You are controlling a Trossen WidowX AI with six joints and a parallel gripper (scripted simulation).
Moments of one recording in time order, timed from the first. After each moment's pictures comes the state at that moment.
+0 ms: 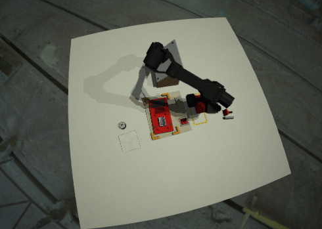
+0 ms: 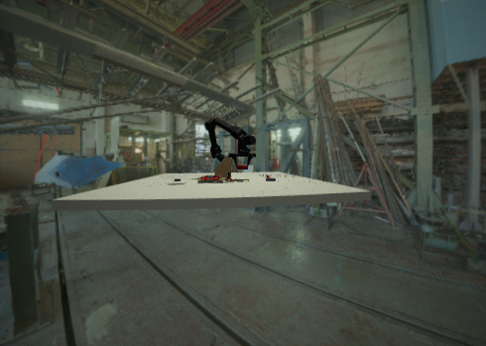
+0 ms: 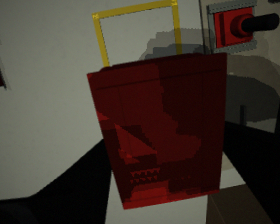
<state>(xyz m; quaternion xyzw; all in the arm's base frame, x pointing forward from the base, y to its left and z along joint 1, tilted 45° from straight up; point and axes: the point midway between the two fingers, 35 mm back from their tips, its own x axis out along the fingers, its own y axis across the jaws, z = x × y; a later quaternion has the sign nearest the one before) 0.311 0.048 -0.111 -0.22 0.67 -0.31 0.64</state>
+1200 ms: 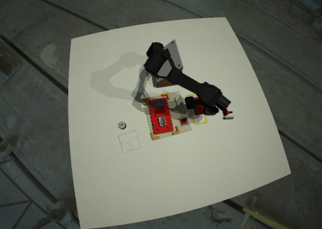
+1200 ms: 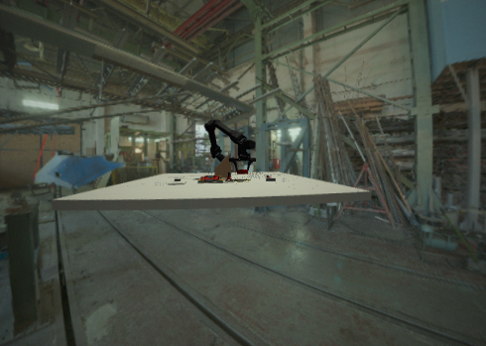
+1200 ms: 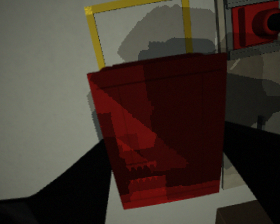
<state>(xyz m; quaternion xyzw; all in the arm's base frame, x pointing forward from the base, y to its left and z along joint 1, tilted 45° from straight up) 0.309 0.026 -0.134 -0.22 0.67 -0.31 0.64</state>
